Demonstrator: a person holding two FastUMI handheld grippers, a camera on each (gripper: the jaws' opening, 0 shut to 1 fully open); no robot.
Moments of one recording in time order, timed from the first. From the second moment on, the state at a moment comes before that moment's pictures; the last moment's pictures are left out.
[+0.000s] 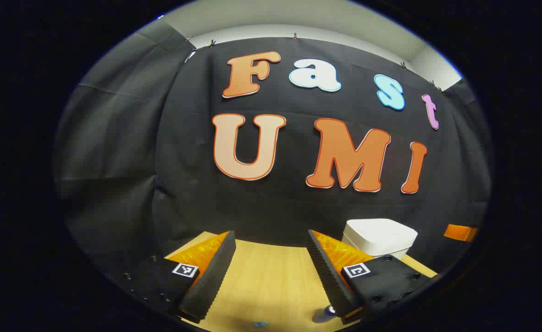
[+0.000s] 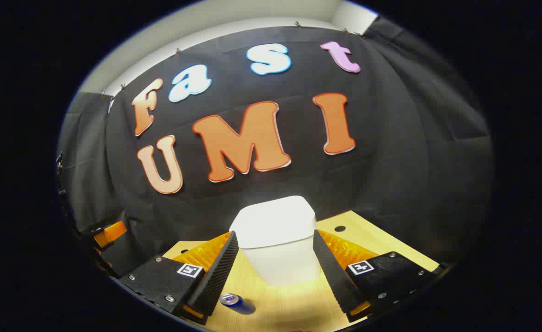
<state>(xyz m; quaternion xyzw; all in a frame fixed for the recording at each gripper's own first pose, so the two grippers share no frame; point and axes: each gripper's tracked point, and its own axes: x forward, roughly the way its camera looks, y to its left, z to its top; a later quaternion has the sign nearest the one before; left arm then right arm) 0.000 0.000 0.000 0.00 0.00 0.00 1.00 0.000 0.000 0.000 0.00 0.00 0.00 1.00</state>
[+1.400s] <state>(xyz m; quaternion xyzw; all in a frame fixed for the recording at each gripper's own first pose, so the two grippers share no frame) 0.001 0.022 -0.005 0.02 0.03 -0.01 1.00 -0.003 0.012 -0.013 -0.10 0.05 -0.01 0.99</state>
